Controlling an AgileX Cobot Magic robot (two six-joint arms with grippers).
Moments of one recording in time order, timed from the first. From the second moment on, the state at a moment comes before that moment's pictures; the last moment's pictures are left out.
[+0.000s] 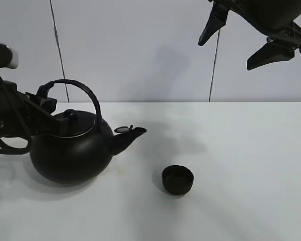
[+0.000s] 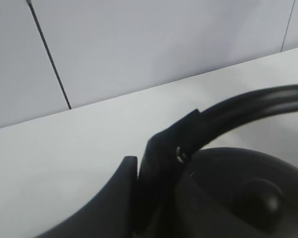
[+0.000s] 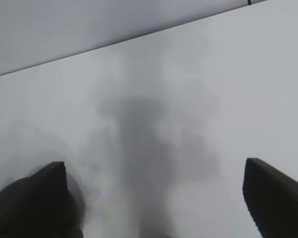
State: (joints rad) left arm -0.53 1.76 -0.43 -0.28 -1.00 0.24; right arm 0.21 1.59 -1.20 0.33 0.52 0.11
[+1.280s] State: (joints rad) left arm -0.53 1.77 -0.28 -0.23 -1.08 0.16; right arm 0.21 1.59 -1.20 0.33 0.52 0.11
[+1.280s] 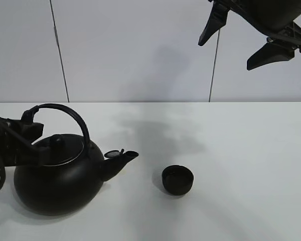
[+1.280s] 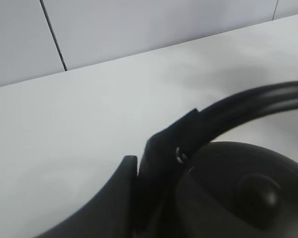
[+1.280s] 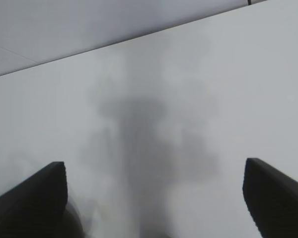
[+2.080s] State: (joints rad) left arm -0.53 1.73 -0.20 -0.11 -1.14 0.11; right arm 0.21 1.59 -1.20 0.33 0.52 0.11
